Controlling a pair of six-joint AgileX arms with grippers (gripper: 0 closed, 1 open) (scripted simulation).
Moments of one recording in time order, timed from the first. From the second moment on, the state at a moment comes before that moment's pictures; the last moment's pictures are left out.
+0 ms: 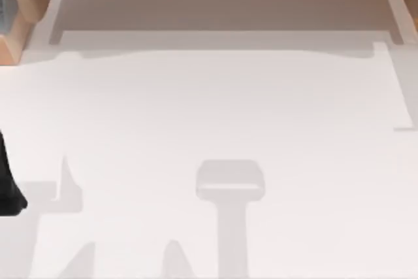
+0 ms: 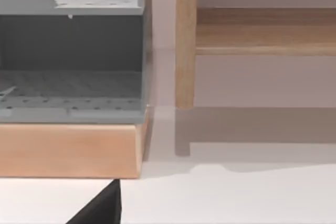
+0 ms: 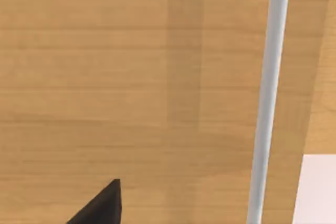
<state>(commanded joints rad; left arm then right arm) 0.00 0.00 0.00 0.00 0.00 0.00 -0.74 2.04 0.45 1.60 -0.70 -1.55</state>
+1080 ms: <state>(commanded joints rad) 0.00 0.00 0.00 0.00 0.00 0.00 -0.69 2.06 0.51 1.56 -0.66 -1.55</state>
